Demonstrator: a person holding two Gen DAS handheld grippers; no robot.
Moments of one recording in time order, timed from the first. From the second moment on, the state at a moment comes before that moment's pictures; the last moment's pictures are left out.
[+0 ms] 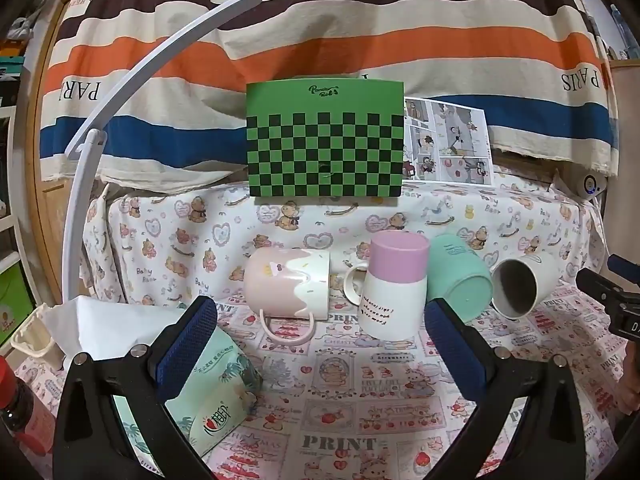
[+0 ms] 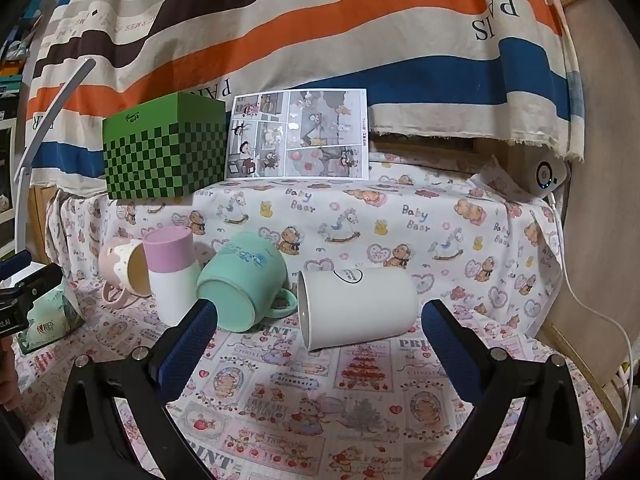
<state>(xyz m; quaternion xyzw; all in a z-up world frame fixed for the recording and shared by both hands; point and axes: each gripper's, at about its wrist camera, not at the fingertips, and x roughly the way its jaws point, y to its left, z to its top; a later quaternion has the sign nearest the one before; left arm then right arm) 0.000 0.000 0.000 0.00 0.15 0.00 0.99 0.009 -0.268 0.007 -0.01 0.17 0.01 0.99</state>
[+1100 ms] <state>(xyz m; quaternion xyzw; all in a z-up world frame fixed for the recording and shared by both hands) 0.000 0.003 0.002 0.00 0.15 0.00 0.99 0.008 -0.271 0.008 0.00 0.17 0.01 0.99</state>
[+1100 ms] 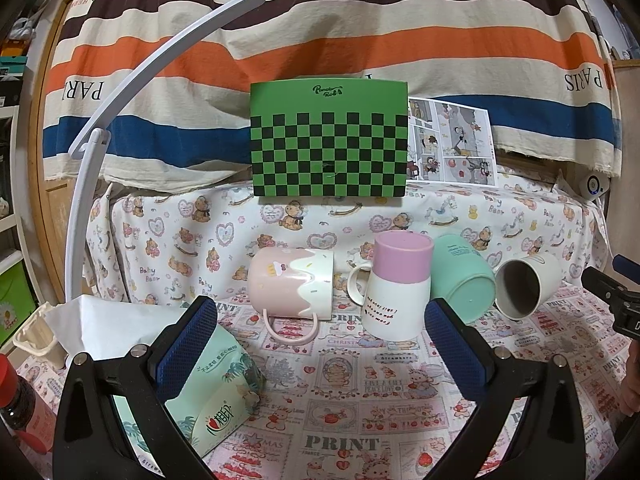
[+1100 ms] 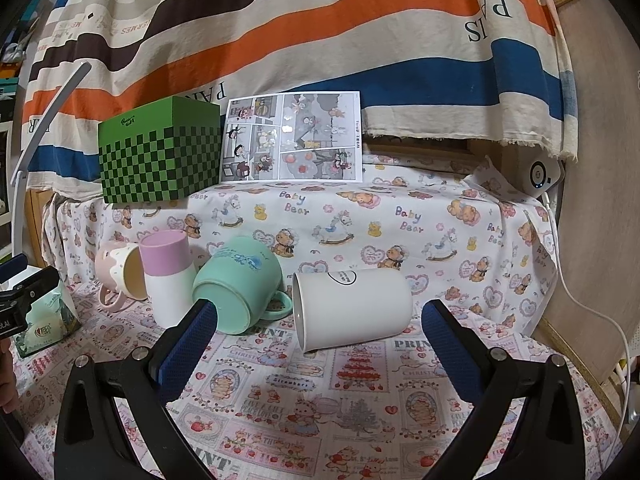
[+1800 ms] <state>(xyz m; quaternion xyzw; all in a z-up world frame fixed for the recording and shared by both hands) 0.001 0.004 0.001 0.00 0.16 0.01 0.99 0.008 -0.272 0.008 0.00 0.17 0.01 0.99</state>
